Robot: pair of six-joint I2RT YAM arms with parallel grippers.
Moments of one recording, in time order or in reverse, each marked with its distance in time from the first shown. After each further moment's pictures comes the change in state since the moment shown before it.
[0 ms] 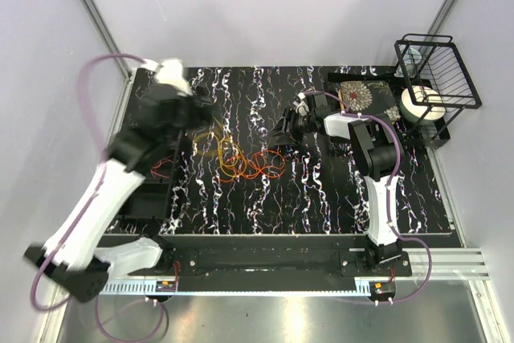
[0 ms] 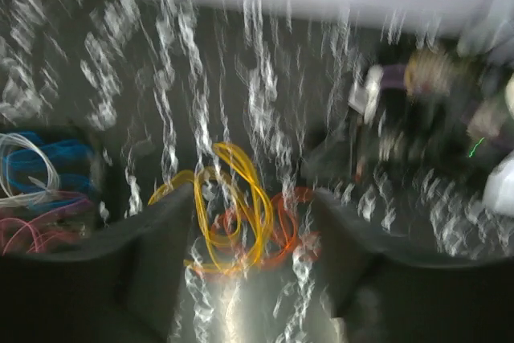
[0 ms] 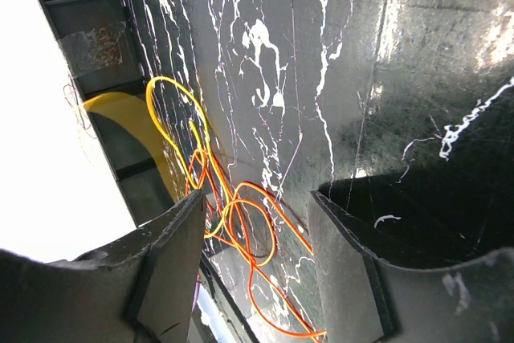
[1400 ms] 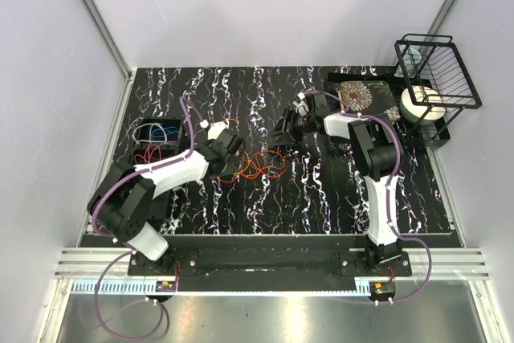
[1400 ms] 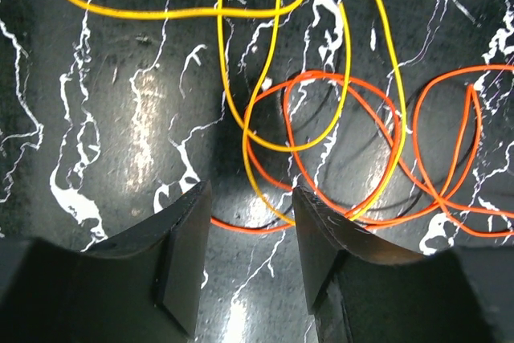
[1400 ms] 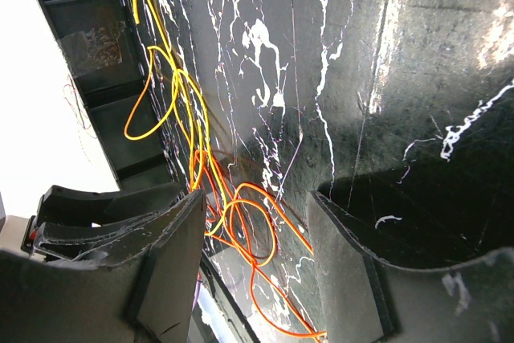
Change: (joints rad) left arm -0.135 0.495 -0.490 0.240 -0.103 -0.384; right arm 0.001 0.002 0.005 -0.007 -0.001 0.000
